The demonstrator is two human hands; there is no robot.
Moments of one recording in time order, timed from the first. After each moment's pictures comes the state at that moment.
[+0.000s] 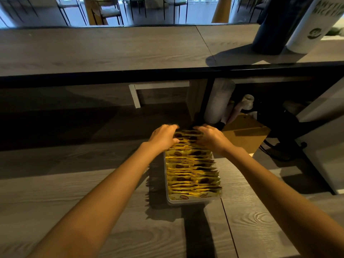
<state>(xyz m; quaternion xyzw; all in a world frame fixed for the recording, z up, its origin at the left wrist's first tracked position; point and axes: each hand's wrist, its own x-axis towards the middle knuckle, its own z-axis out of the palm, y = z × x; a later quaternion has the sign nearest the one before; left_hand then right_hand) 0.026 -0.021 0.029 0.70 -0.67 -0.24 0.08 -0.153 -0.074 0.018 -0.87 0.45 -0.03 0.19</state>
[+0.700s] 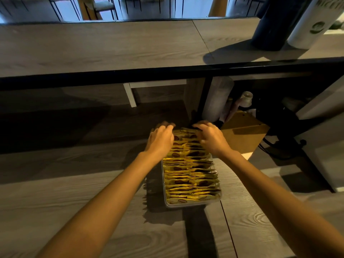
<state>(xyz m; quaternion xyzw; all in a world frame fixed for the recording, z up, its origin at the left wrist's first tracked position) 0.018 -0.016 0.019 0.73 -0.64 -0.19 0.13 -0.148 -0.074 0.008 -0.84 0.49 -0.12 0.21</state>
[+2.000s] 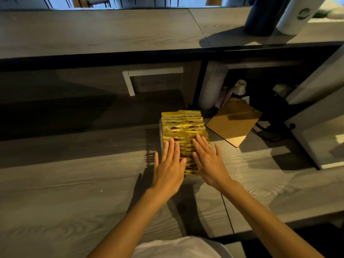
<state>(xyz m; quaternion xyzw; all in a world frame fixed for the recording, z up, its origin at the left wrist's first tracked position) -0.041 0.105 -0.010 0.74 -0.63 -0.23 0.08 -0.171 0.053 -0.010 -0.82 0.52 -0.04 0.21</state>
